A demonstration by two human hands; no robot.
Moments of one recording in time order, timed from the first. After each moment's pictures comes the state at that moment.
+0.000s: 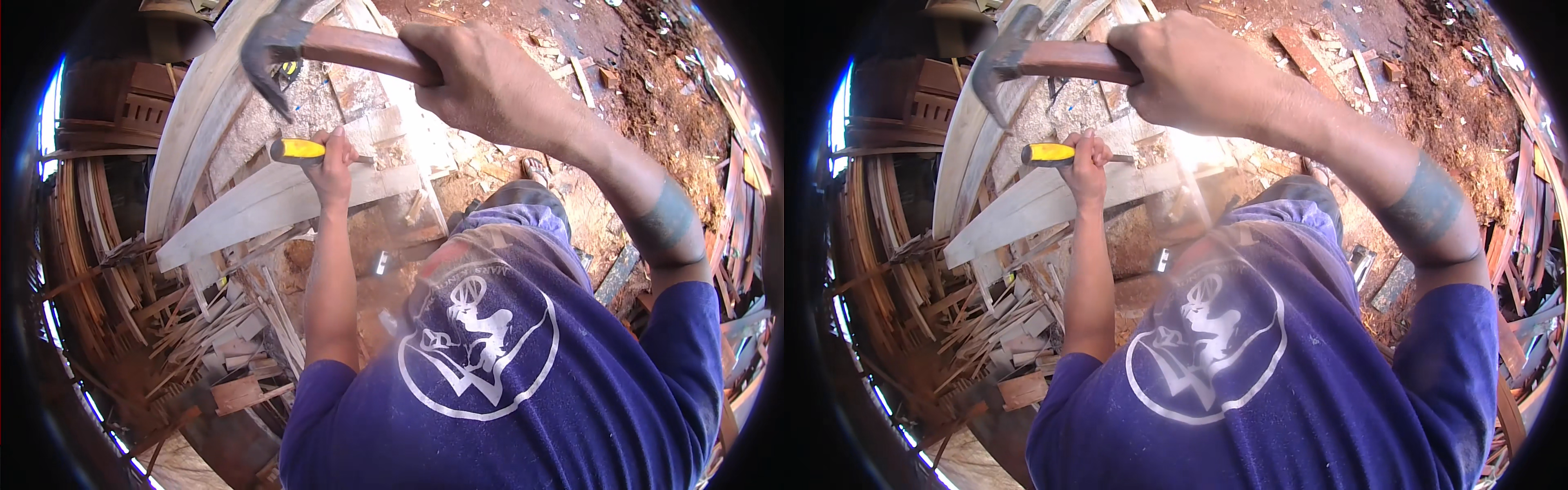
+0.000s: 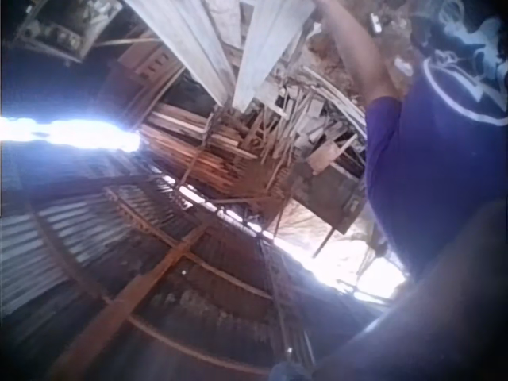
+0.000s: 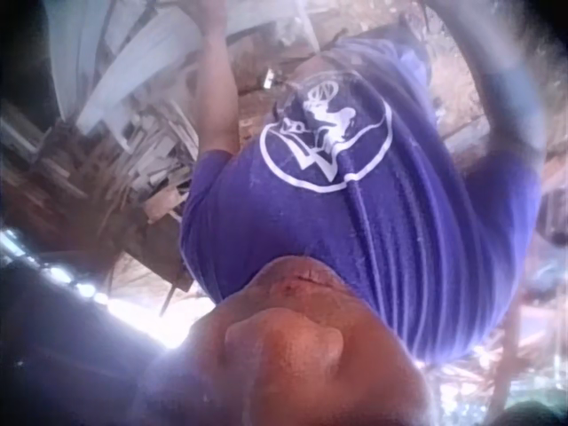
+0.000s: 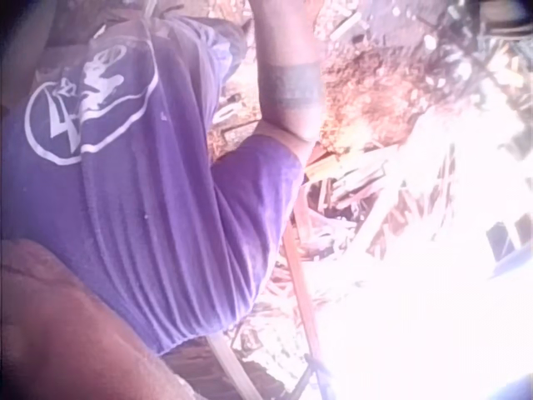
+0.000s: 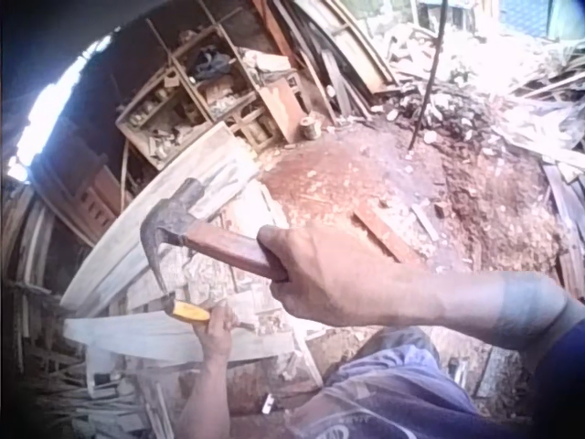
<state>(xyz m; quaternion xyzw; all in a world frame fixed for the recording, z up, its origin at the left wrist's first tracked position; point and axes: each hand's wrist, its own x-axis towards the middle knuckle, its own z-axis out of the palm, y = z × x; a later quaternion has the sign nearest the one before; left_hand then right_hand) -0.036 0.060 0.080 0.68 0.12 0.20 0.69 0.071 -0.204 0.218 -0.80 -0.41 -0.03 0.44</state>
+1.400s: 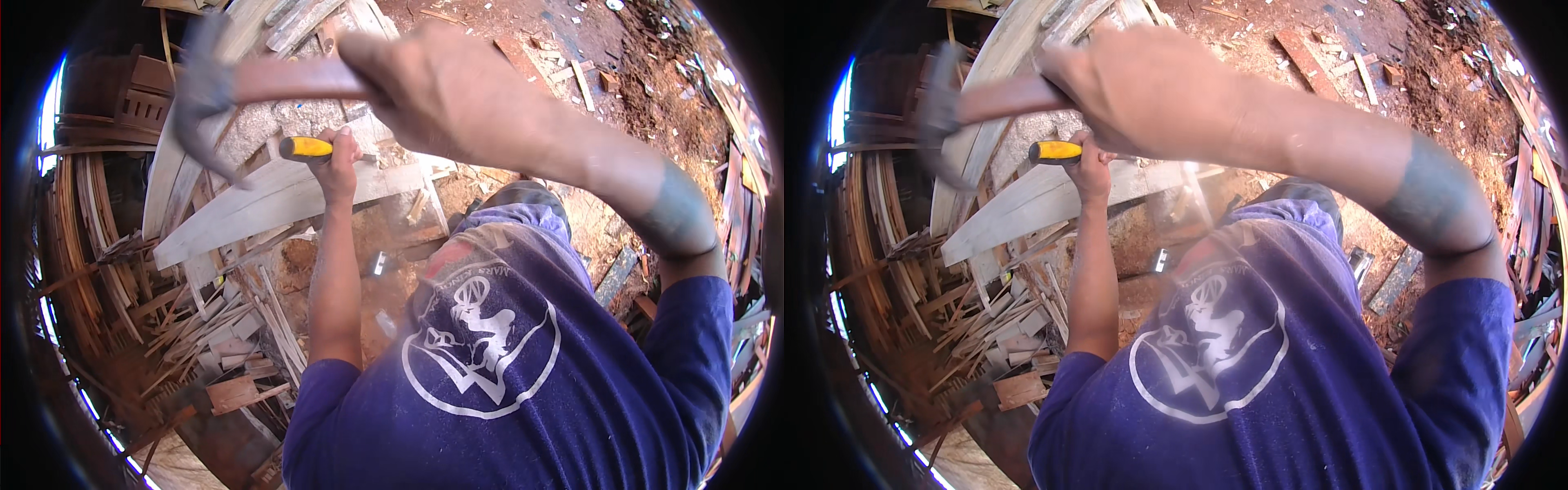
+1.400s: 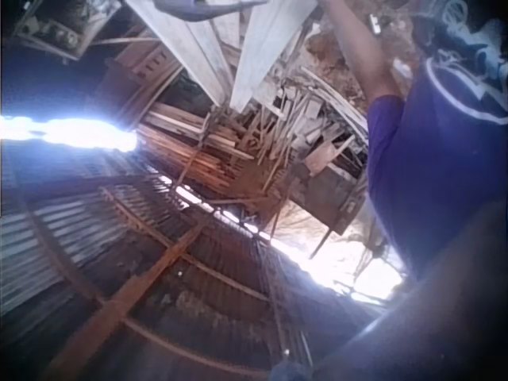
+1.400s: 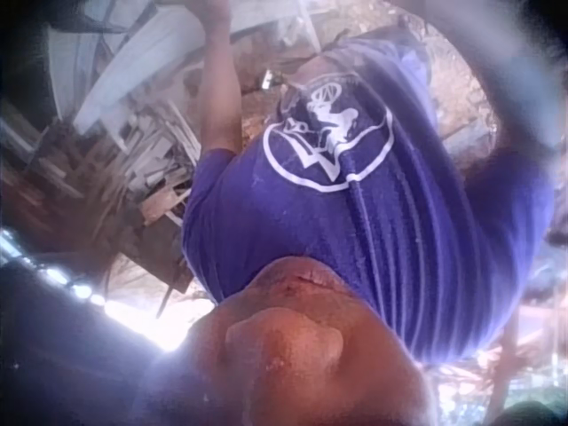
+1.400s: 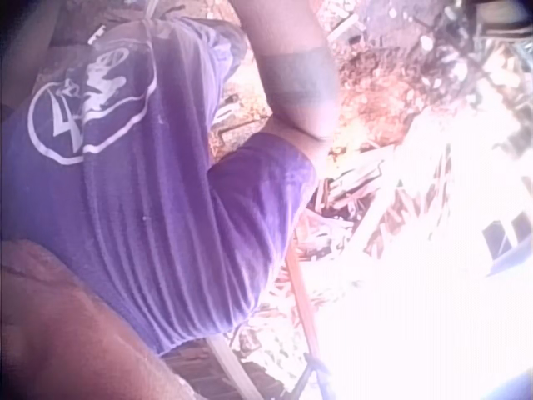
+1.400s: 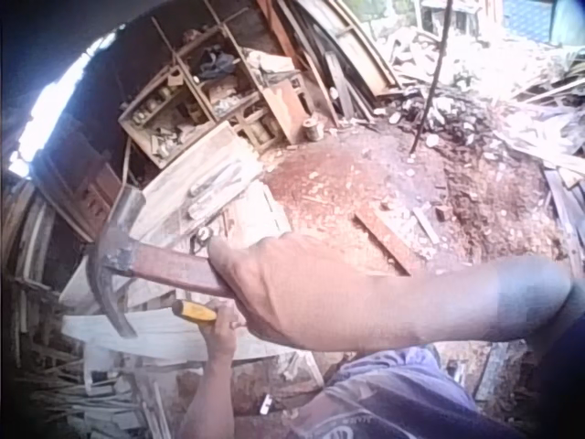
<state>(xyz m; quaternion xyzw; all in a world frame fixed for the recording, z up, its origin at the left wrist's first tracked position) -0.040 0.070 0.067 0.66 0.11 0.21 0.72 0.057 -0.180 0.233 -0.82 -0.47 -0.05 0.32</state>
